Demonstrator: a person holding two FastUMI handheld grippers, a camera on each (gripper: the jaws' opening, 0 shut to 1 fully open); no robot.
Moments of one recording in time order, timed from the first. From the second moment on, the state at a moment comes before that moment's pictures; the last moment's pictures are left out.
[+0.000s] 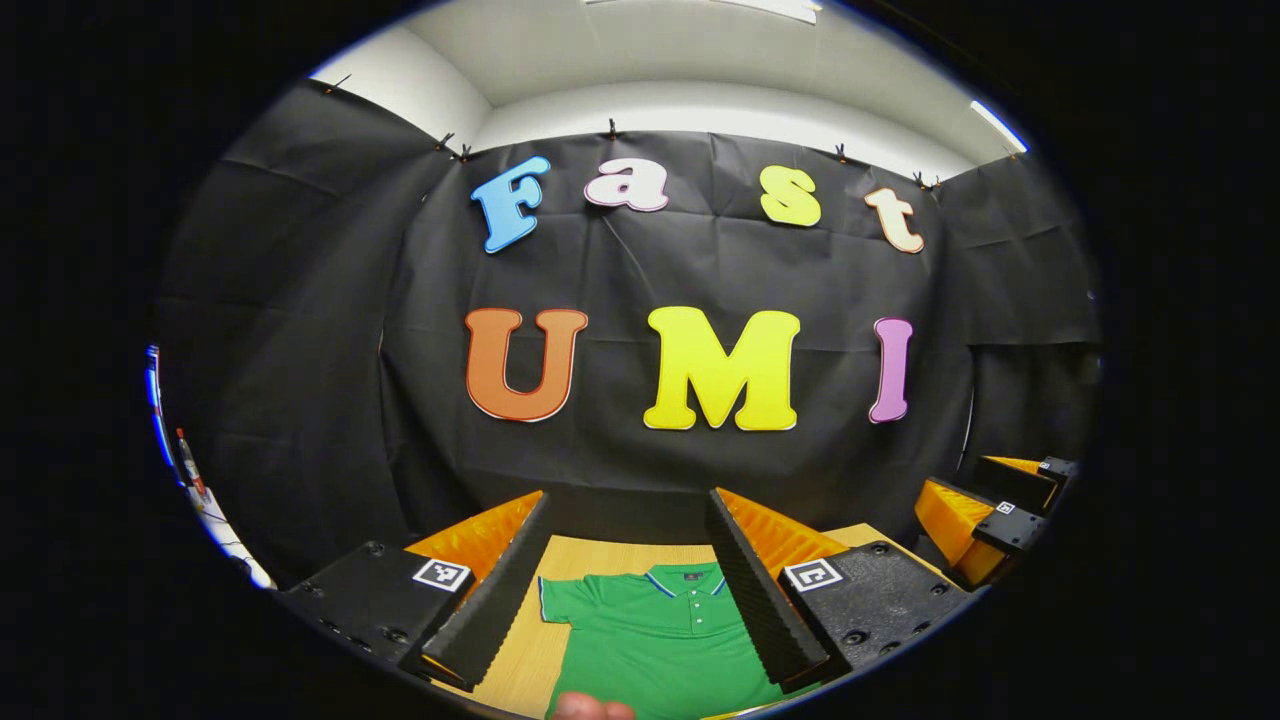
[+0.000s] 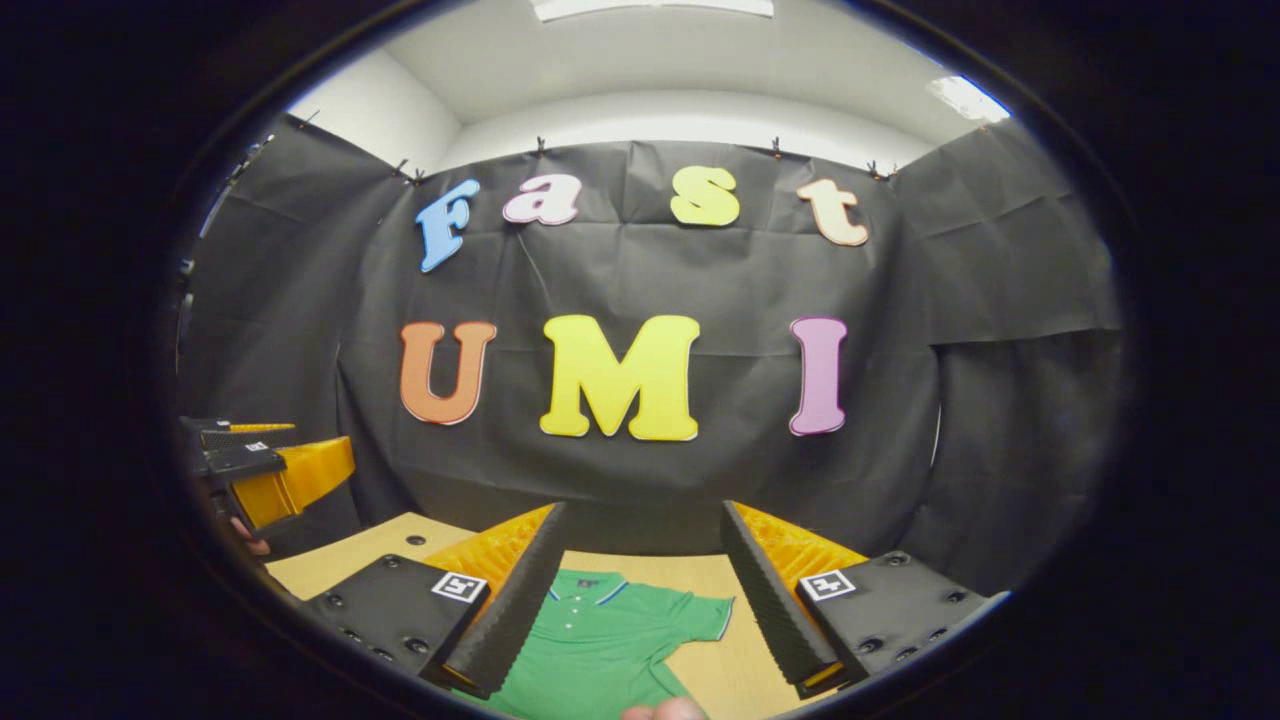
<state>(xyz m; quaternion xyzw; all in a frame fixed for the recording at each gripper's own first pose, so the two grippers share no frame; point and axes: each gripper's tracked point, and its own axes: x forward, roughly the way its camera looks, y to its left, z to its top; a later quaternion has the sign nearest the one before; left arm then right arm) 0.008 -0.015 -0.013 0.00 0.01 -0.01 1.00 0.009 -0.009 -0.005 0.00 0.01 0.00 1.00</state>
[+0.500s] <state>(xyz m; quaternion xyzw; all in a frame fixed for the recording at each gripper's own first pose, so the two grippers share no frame) 0.016 -0.026 -0.017 0.00 0.02 -0.02 1.00 0.019 -0.016 -0.003 0.01 0.01 0.00 1.00</state>
